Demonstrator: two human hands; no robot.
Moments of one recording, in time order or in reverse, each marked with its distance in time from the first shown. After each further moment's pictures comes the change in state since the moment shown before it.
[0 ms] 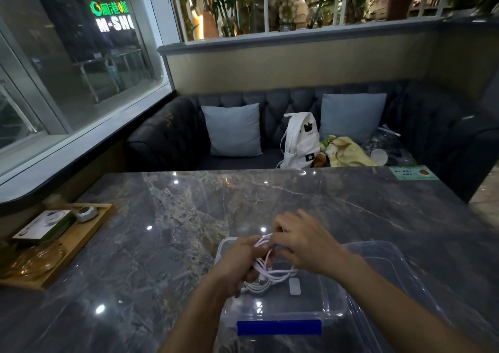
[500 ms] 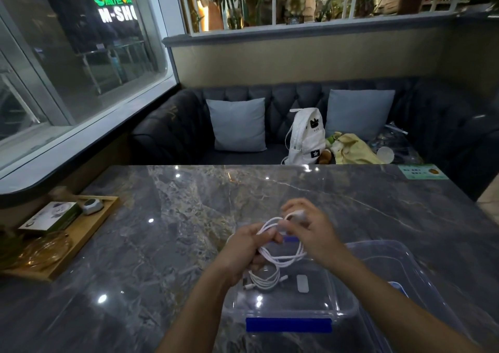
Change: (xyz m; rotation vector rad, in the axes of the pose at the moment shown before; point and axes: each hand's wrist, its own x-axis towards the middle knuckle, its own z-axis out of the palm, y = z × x) left_hand -0.003 0.009 -0.016 0.024 -0.054 0.105; right_hand 0.013 -0.007 0.011 0.968 0.256 0.611
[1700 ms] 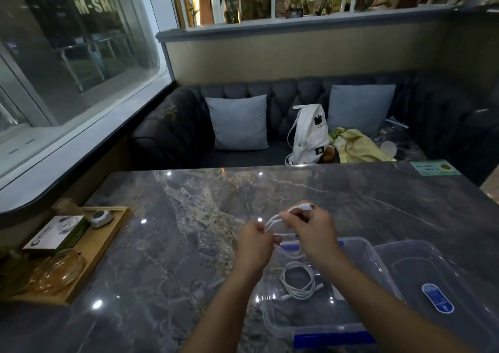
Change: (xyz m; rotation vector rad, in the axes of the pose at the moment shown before) left_hand 0.024 0.000 -0.061 0.100 0.424 -0.042; right_hand 0.039 -0.035 0.085 0.140 0.309 0.242
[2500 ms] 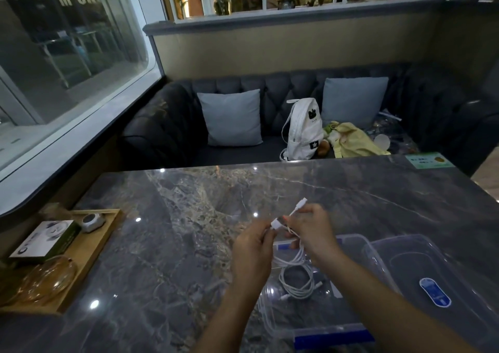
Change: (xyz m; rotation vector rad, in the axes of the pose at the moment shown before) left_hand -0.008 -0.015 -0.001 0.352 0.184 0.579; right_hand 0.014 0.009 0.003 0.135 0.093 0.392
